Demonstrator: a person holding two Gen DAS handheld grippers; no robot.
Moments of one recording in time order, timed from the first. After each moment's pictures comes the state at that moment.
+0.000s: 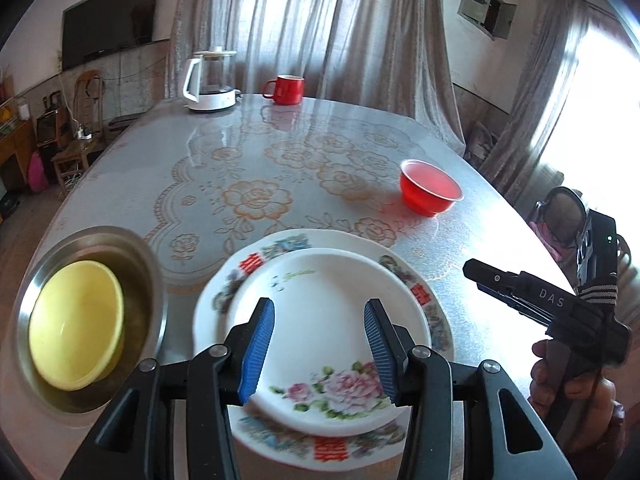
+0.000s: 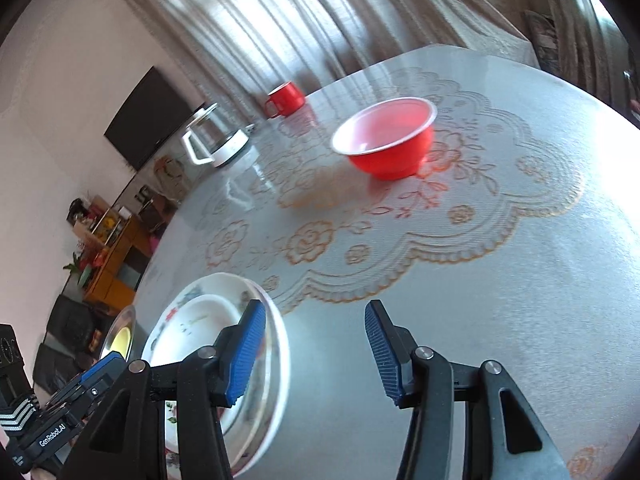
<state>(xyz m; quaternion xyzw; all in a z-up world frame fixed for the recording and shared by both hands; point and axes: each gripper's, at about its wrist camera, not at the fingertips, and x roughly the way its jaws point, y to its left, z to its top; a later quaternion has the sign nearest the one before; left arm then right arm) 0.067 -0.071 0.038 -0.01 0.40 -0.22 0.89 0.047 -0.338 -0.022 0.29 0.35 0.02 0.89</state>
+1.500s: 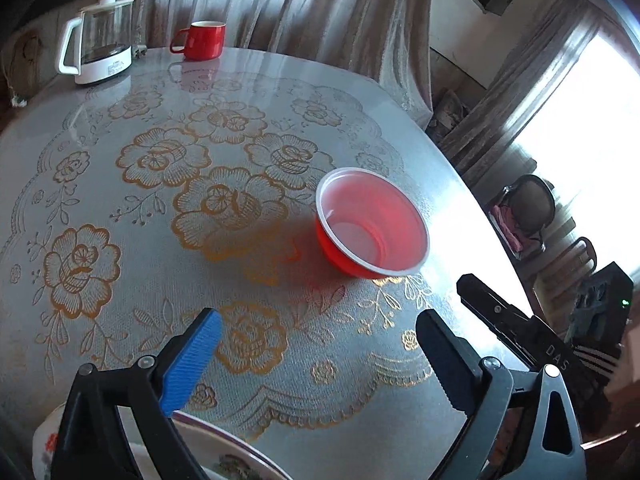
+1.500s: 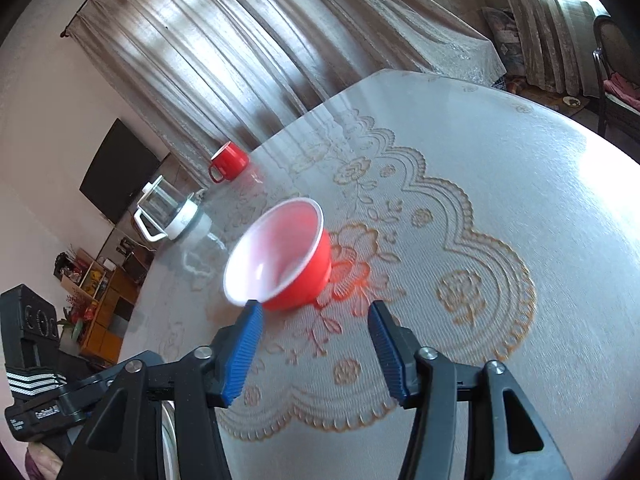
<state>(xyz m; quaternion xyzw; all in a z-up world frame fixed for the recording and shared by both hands) 0.214 -0.237 0.025 -0.05 0.50 -0.29 0.82 0.105 -0.463 -0.020 0.34 0.31 -0.03 0.89</state>
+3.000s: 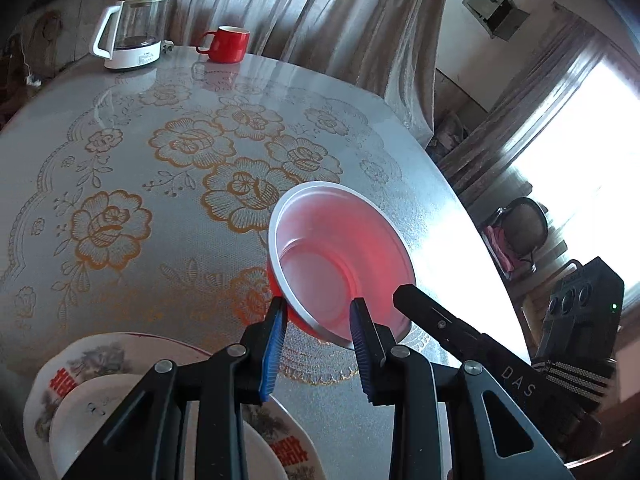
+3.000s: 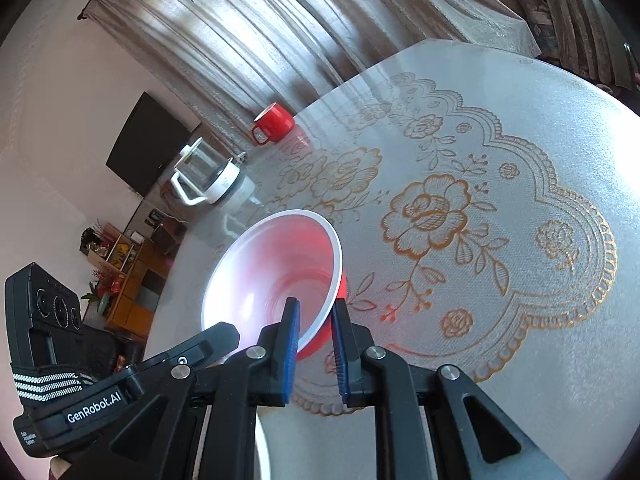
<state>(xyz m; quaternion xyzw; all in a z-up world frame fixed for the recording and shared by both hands) 0.172 -0.191 0.037 -0.09 0.47 -0.28 0.83 0.115 -0.396 -0.011 0.34 0.34 0.04 0.87</state>
